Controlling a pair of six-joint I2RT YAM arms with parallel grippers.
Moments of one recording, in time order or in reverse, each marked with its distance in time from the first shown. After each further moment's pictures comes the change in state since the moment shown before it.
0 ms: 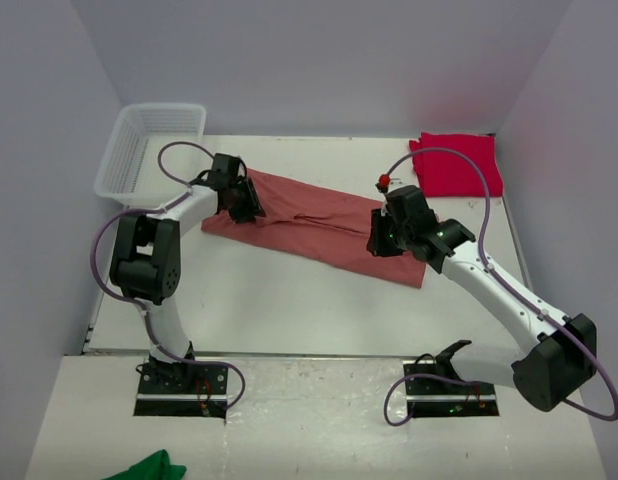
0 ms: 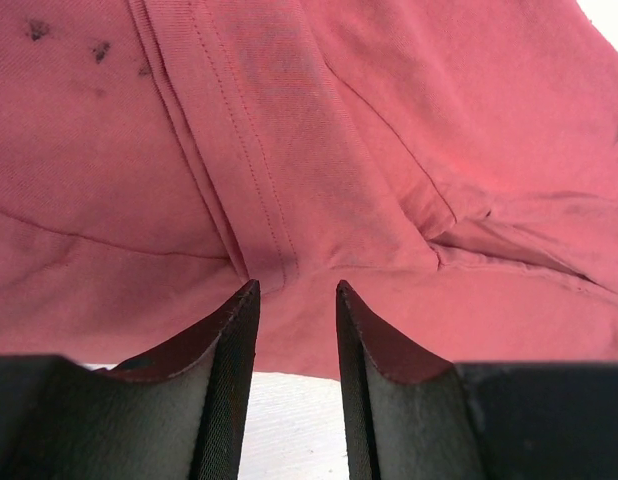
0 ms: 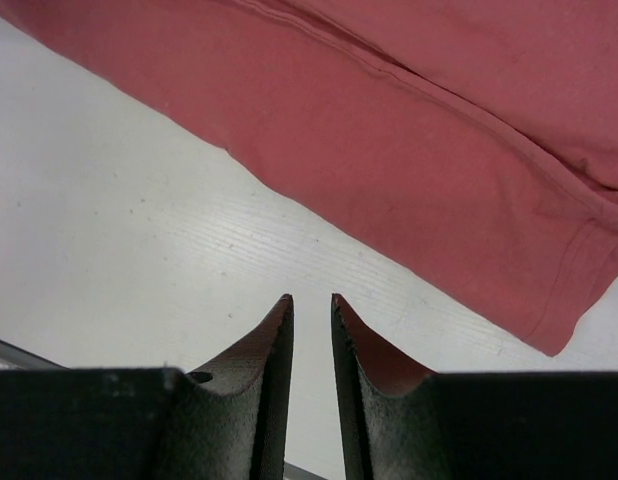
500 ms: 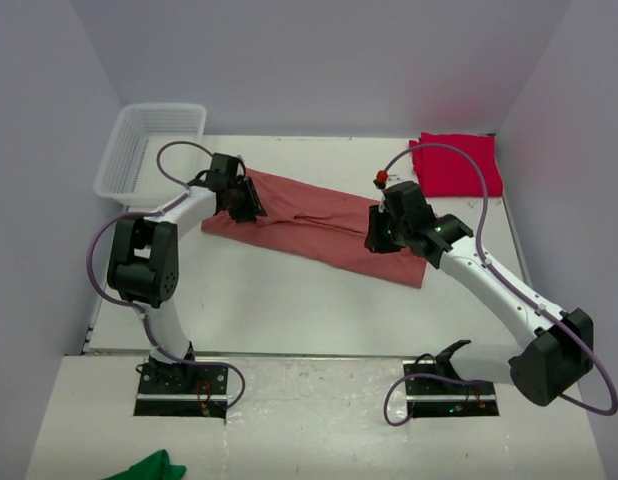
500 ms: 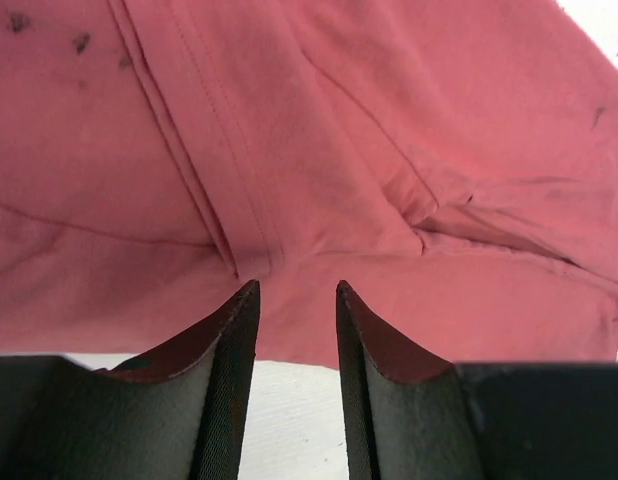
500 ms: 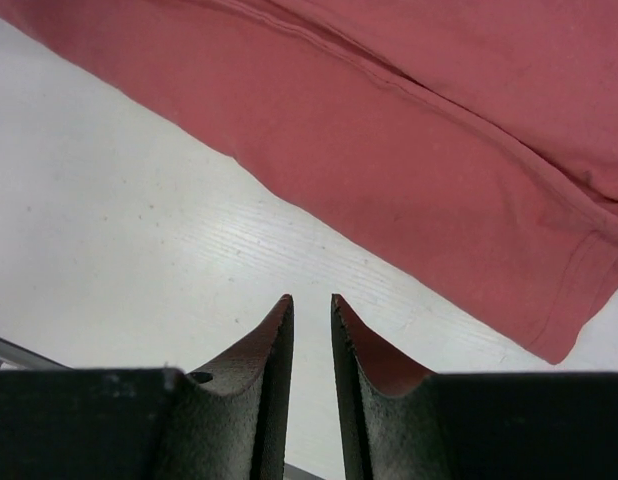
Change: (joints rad) left arm 0.000 -0.032 -0.026 0.003 0.023 0.008; right arm 0.001 0.031 0.042 -0.007 -0.008 -0.003
